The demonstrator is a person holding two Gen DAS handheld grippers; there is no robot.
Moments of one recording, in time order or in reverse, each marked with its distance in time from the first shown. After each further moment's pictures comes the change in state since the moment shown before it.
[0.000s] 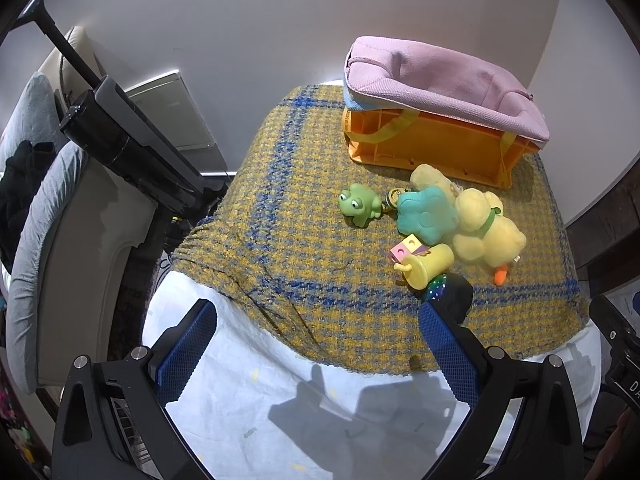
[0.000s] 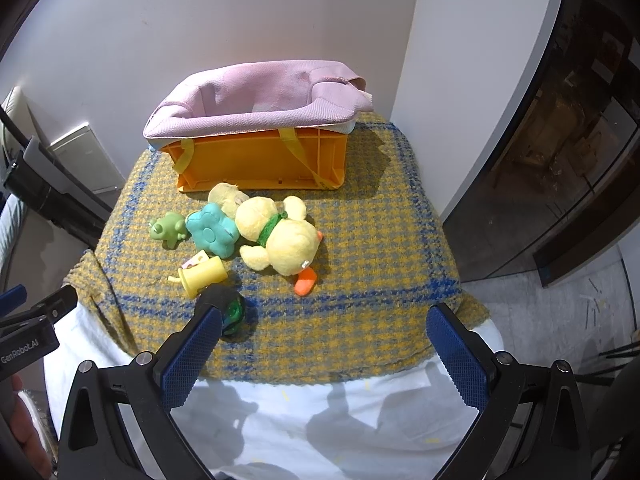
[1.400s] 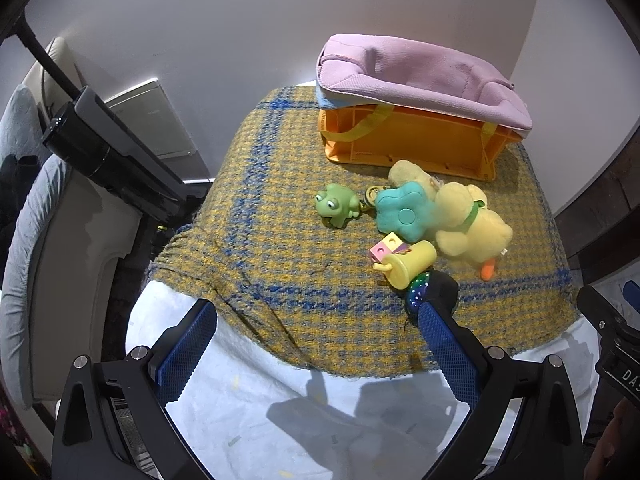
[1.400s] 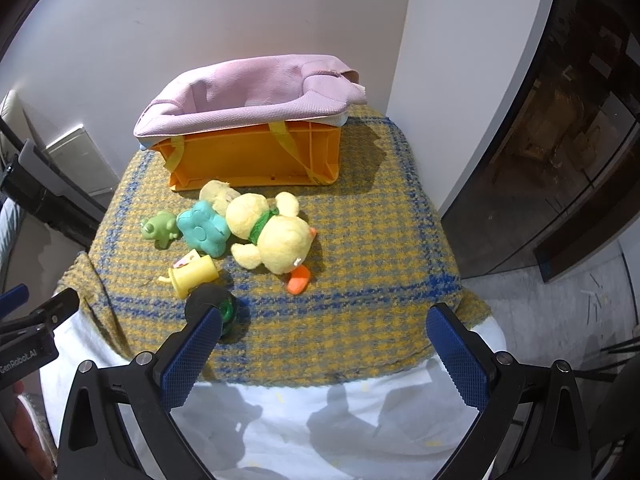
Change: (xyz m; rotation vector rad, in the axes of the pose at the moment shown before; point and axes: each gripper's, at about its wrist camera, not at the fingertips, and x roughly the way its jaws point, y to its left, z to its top) left arm 0.007 -0.016 -0.002 0.164 -0.021 -0.097; right arm 0.010 -0.005 -0.005 0.021 0.002 -0.006
